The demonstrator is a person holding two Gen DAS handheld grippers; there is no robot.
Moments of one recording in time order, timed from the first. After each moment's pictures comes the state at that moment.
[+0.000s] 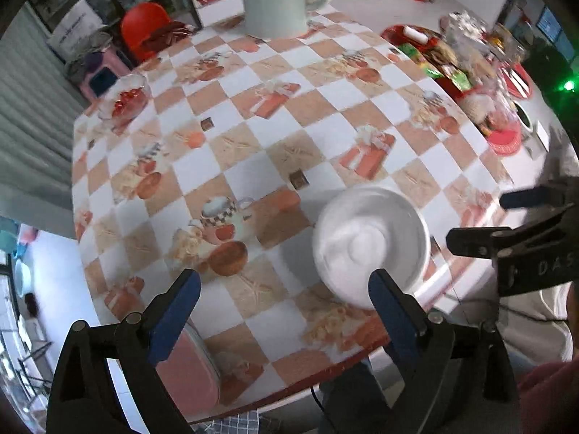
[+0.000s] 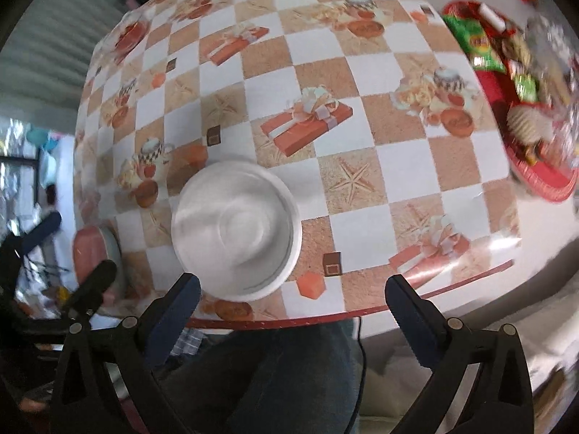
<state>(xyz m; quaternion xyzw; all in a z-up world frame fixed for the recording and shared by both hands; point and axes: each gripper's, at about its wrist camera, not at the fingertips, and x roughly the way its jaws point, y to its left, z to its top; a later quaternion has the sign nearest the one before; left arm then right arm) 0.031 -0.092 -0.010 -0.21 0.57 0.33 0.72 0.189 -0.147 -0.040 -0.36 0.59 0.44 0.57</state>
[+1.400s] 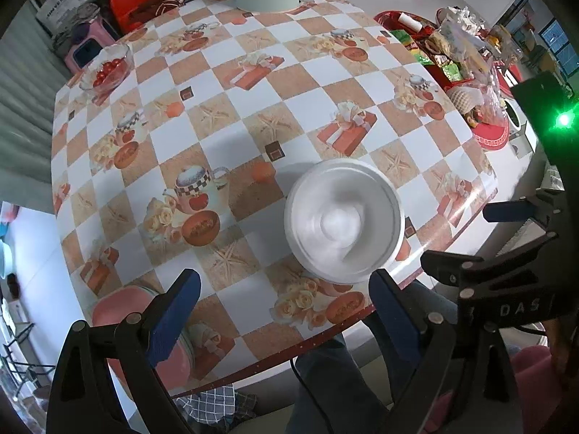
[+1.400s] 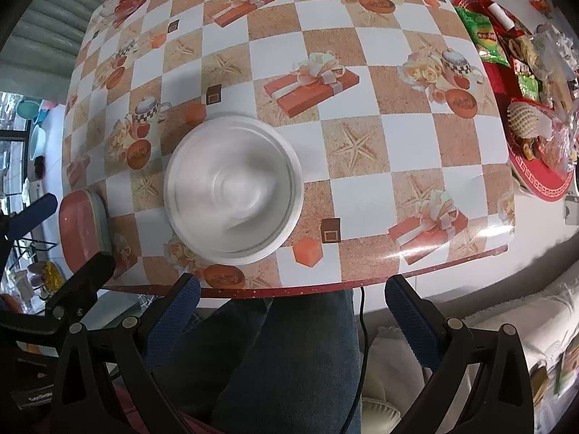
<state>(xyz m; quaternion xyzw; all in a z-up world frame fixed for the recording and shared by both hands) 0.032 -0.098 -0.014 -0.27 0.59 0.30 0.70 0.183 -0.157 -0.055 -0.39 0.63 0.41 0.54</state>
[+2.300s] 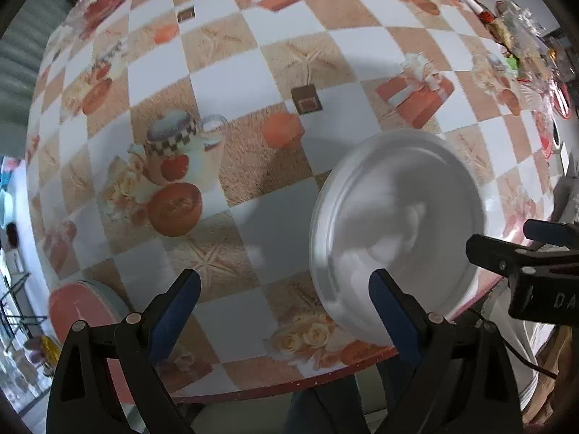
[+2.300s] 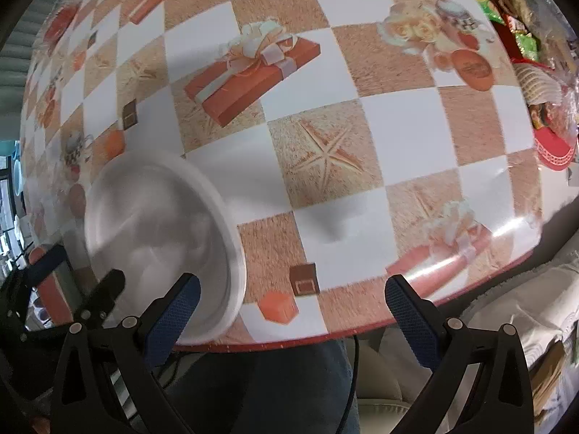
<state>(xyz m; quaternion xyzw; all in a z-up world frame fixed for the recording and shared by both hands) 0.046 -0.065 -0.122 -0.33 0.63 0.34 0.61 0.224 -0.125 -0.141 -0.37 0.67 0.34 0.54</state>
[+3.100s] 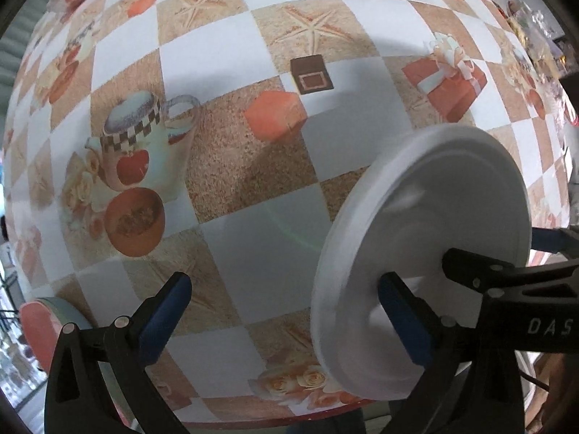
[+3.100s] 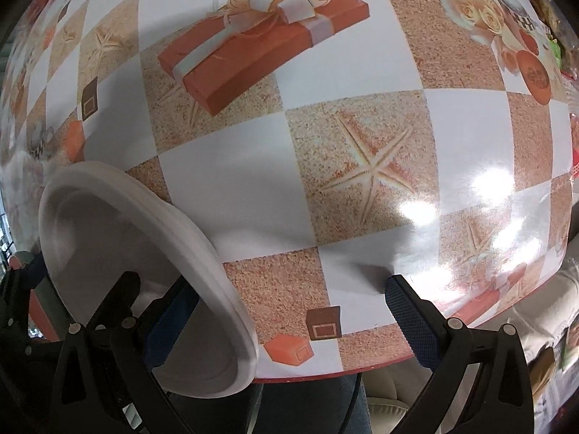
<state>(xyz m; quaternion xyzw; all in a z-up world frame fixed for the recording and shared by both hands) 0.039 -0.062 -0.178 -0.36 0.63 0.33 0.60 0.209 -0.102 -0.195 -0.41 0.68 0.33 0.51</state>
